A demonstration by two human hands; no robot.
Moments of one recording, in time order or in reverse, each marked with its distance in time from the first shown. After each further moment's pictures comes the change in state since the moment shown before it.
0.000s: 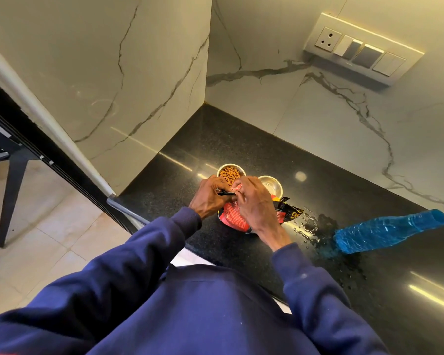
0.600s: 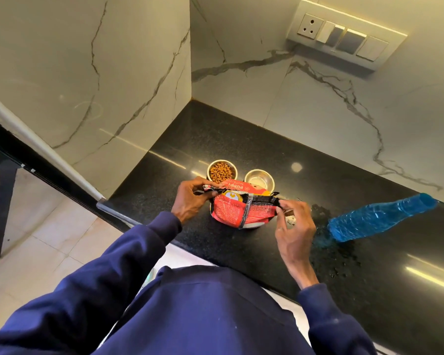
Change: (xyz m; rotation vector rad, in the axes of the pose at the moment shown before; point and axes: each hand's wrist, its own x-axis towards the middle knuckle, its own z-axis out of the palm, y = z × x) left_hand -0.018 -0.006 -0.009 -0.305 0.051 -0.101; right_hand -0.096 0.057 -0.033 0.136 0.437 0.311
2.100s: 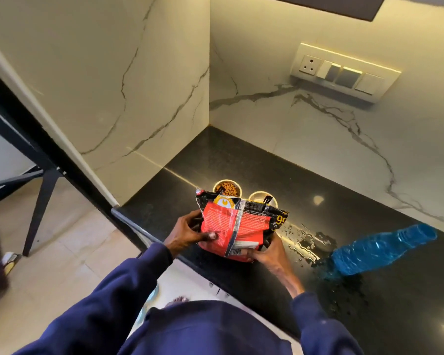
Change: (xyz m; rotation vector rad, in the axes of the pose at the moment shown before) left_hand -0.070 0.020 0.006 -0.172 -0.101 -0.373; right_hand 0.001 0.030 0.006 0.473 -0.775 0.392
